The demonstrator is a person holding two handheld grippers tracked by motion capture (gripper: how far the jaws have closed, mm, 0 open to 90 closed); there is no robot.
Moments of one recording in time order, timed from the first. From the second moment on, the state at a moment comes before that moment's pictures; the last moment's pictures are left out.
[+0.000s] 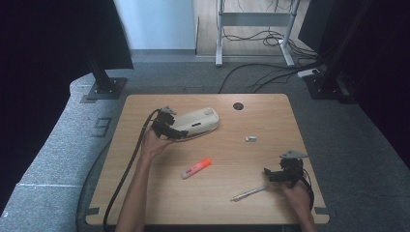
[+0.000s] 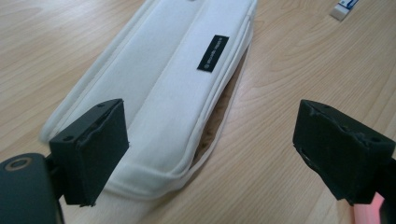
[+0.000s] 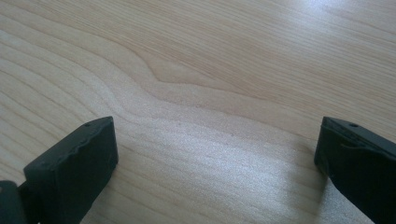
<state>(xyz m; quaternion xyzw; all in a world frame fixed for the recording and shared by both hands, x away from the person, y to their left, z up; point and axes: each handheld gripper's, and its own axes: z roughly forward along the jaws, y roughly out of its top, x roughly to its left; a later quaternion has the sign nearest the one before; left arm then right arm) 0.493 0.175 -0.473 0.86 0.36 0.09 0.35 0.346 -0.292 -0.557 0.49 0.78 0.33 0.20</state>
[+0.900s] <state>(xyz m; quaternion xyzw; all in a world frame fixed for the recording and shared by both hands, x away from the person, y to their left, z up) 0.504 0.169 -0.513 0.88 0.35 0.08 0.32 0.346 -0.292 -0.557 0.49 0.78 0.33 0.20</state>
